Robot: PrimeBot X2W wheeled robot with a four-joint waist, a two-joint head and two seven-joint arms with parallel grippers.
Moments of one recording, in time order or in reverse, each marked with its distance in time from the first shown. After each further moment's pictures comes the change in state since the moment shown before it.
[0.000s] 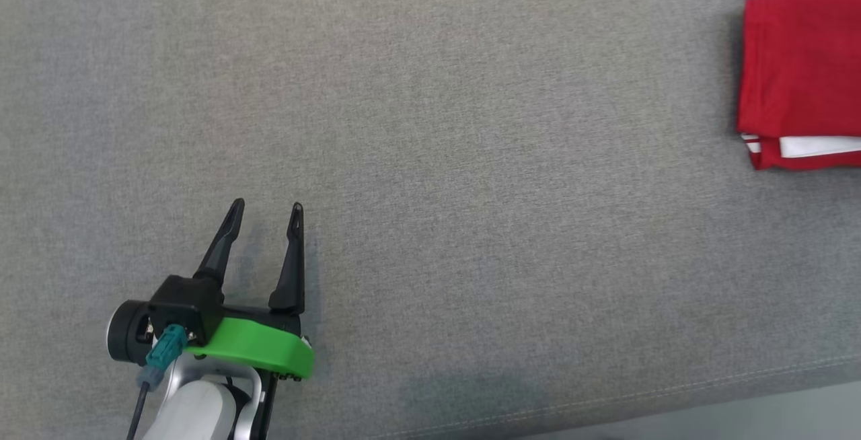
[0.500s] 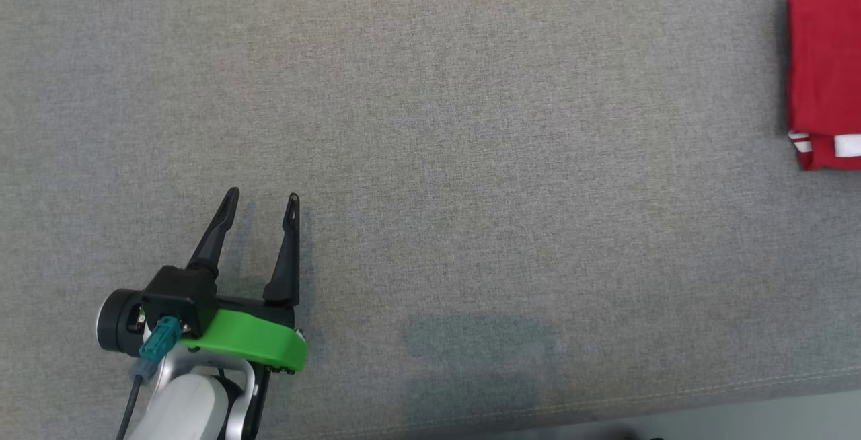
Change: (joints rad) left arm -0.017 0.029 -0.005 -0.032 0.010 0.007 0.026; right arm 0.004 -0.034 -0.327 0.000 -0.369 0.001 -0.106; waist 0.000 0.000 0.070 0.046
